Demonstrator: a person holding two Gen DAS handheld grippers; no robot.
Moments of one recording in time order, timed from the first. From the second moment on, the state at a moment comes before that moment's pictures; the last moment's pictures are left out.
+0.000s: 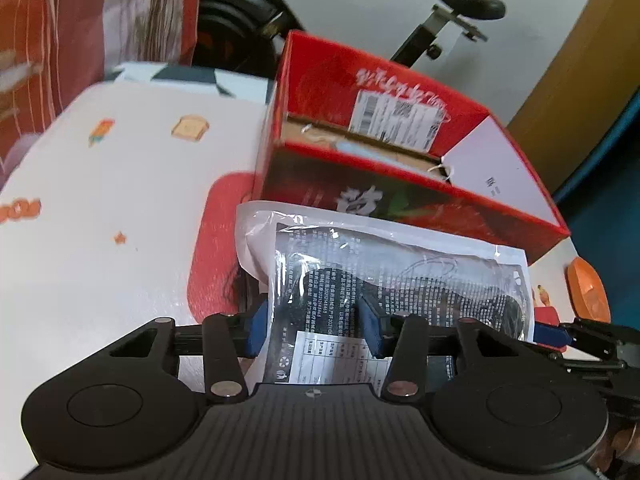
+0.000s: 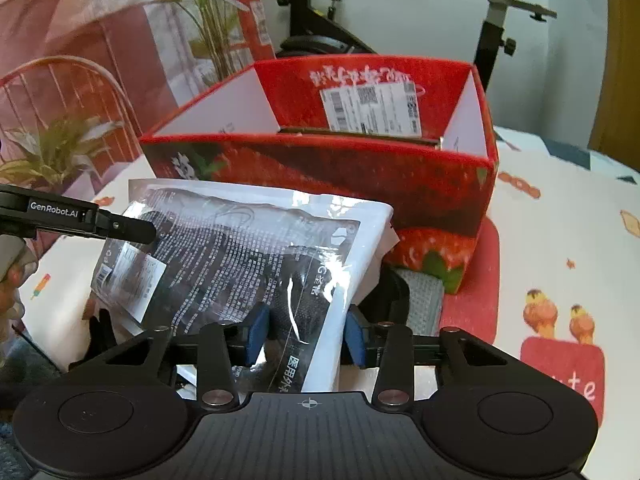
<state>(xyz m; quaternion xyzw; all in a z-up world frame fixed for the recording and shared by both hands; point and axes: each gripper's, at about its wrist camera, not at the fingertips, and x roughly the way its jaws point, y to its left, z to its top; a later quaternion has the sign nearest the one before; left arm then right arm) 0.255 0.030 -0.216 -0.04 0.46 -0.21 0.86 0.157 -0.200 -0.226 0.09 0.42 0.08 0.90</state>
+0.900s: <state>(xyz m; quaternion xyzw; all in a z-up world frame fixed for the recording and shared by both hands) 0.292 -0.007 -0.129 -0.06 0.30 -0.20 0.93 0.193 -0.215 -0.115 -0.05 0.20 0.06 0.98</state>
